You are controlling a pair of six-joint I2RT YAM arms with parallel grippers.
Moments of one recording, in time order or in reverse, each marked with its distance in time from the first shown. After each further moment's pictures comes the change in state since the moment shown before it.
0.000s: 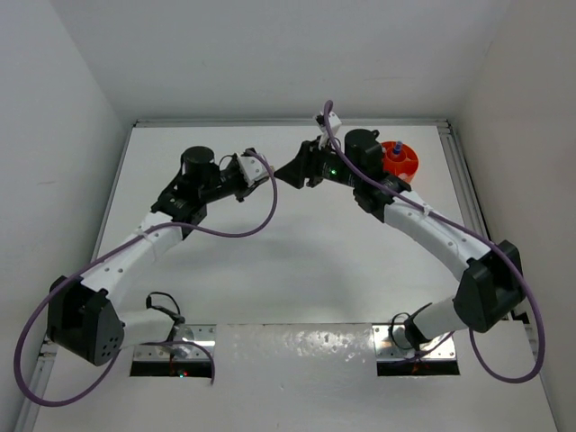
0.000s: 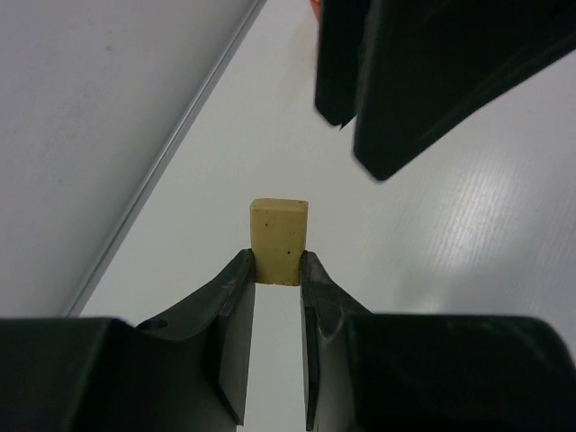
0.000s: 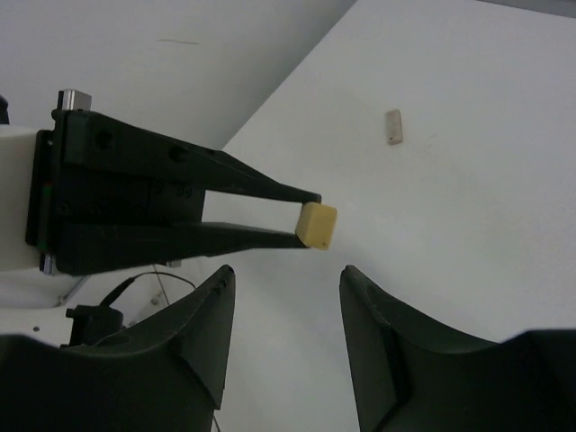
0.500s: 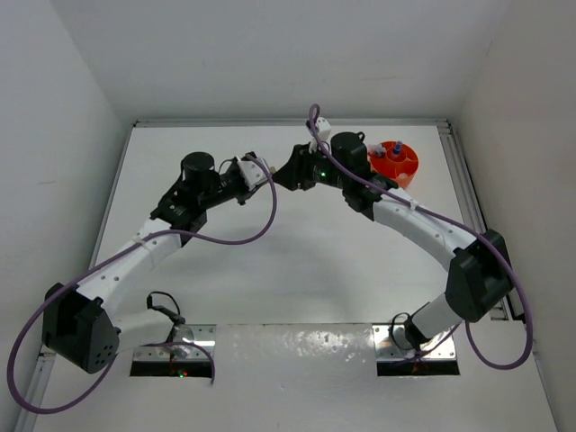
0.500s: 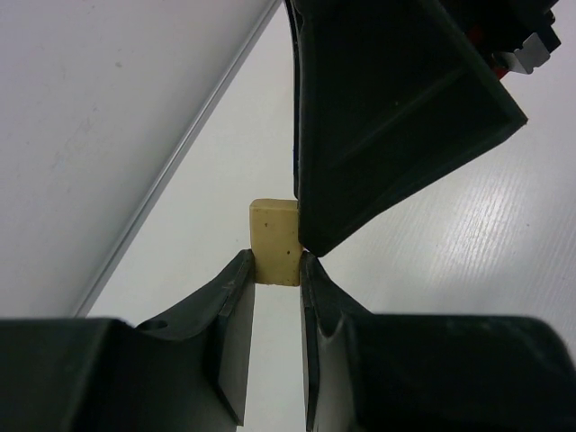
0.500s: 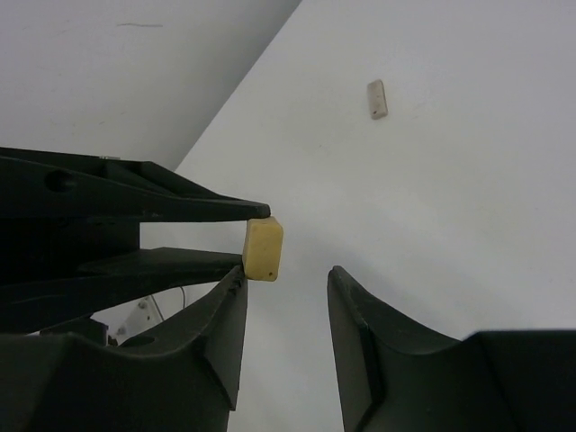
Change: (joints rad) left arm -0.057 -0.047 -0.045 0.048 -0.047 -0.028; right arm 0.047 0.081 0.017 -0.017 0.075 0.022
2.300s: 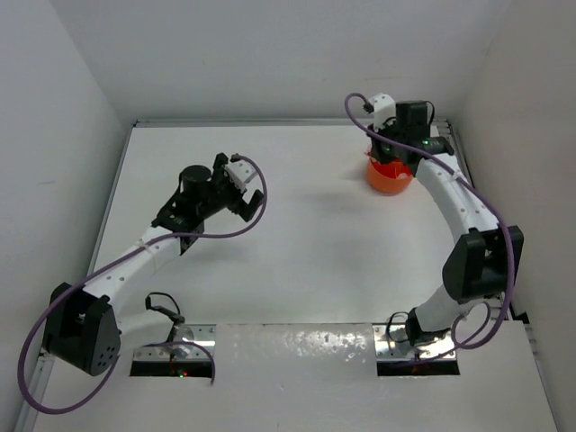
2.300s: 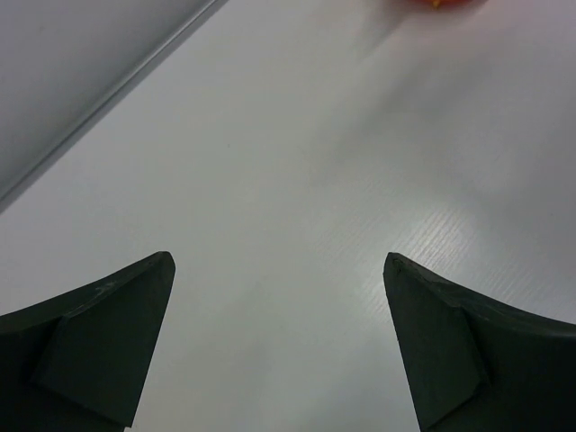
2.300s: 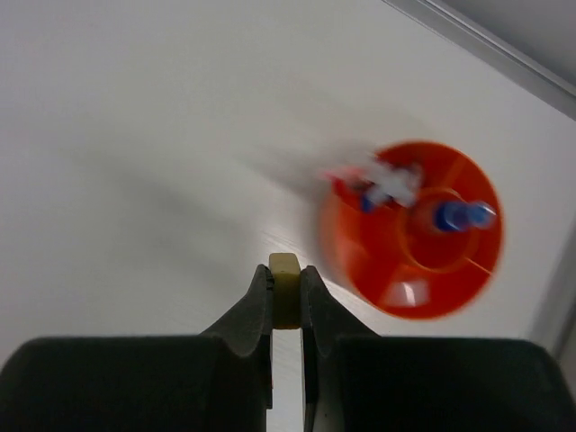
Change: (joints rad) left arm 0.053 -0.015 -0.143 0.058 -0.148 -0.186; right arm -0.402 0.071 0.262 -0.578 0.242 -0.754
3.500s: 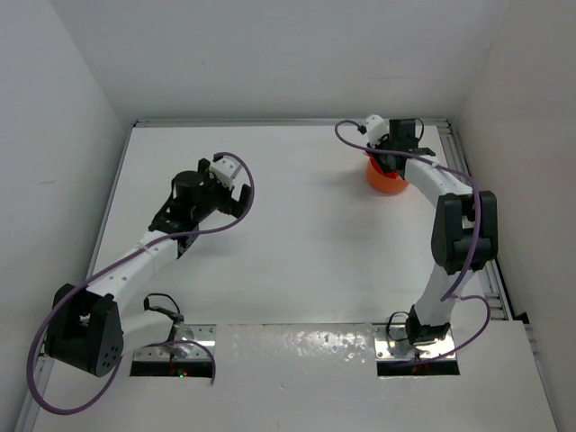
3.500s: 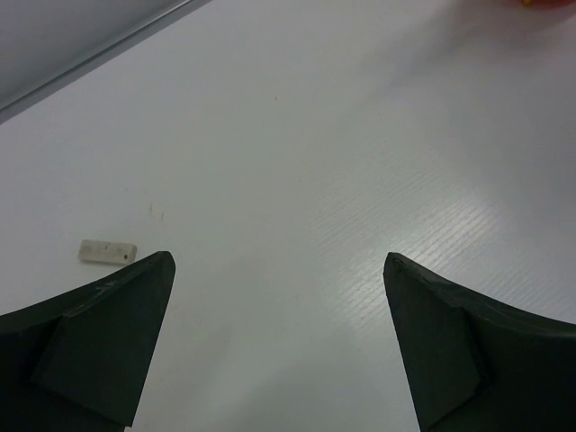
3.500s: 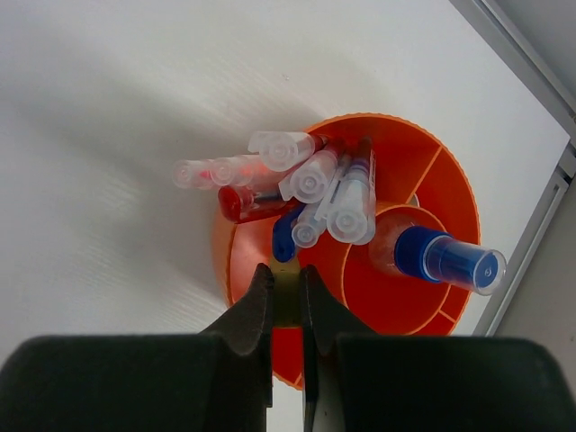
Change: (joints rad) left arm 0.085 -0.006 -0.096 0.067 -0.113 -0.150; right arm -0.113 0.241 -0.100 0.251 0.095 -0.291
